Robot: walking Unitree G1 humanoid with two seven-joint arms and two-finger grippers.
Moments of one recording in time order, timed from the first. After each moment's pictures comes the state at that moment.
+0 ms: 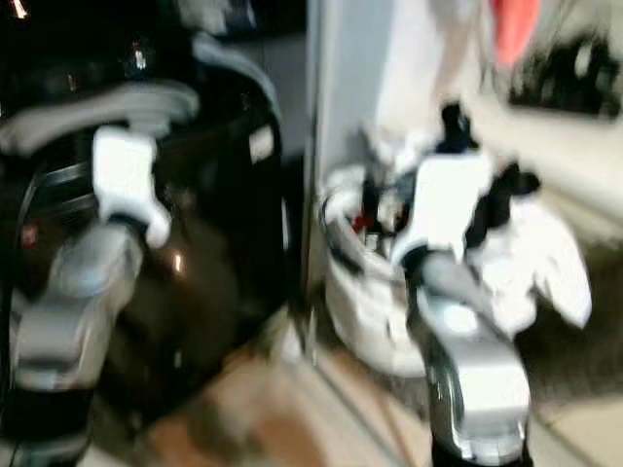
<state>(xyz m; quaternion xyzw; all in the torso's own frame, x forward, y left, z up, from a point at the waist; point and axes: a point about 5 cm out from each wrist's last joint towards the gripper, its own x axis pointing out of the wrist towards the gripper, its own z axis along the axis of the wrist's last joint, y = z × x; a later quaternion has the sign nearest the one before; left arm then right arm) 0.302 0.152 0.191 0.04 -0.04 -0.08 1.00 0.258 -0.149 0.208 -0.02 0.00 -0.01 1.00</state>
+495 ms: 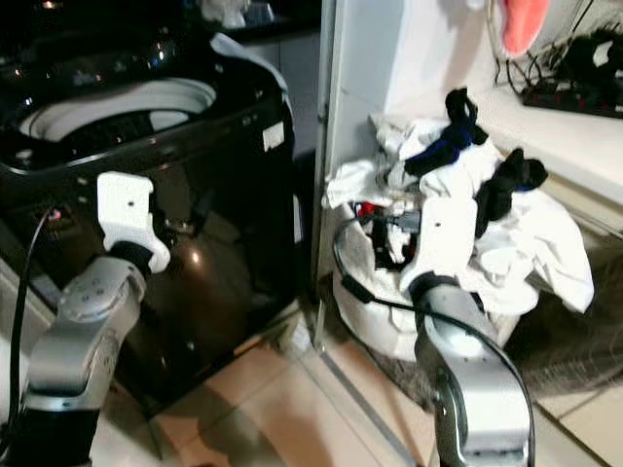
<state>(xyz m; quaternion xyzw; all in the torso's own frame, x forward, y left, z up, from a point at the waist) 0.295 0.155 0.169 0.05 -0.03 -0.07 1.00 0.251 -0.158 0.182 -0.02 0.04 0.00 1.00</state>
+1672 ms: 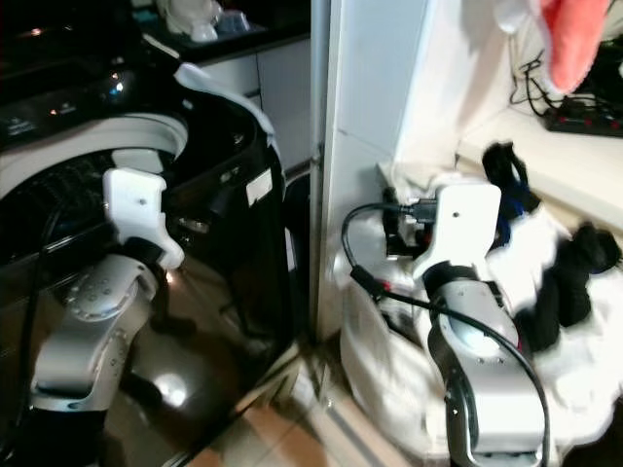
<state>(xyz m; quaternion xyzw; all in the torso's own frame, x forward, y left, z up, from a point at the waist) 0.293 0.139 0.179 0.04 -0.06 -0.12 0.99 0.248 -0.159 0.201 -0.01 -0.03 0.01 1.00</state>
